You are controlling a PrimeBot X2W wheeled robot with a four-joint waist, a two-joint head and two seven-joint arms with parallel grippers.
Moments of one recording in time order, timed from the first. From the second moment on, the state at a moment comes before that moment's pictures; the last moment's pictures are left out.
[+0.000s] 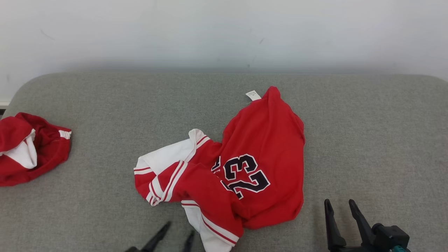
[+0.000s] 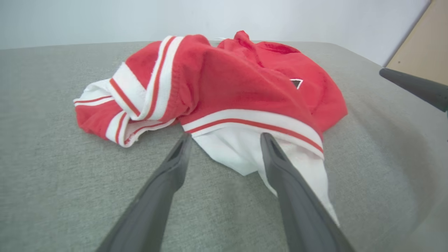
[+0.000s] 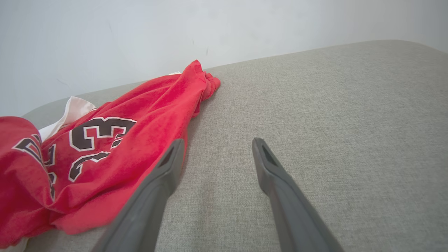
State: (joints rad) left arm -0.08 0.32 -0.58 0.24 -0.44 -0.08 -0.25; right arm -0.02 -0.05 0.02 0.35 0.23 0.13 -0.26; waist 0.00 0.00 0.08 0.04
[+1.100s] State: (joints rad) left arm -0.27 0.20 -0.54 0.66 -0.47 -0.13 -0.26; right arm -0.04 -0.05 0.02 0.36 0.22 0.13 -0.26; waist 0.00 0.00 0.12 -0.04
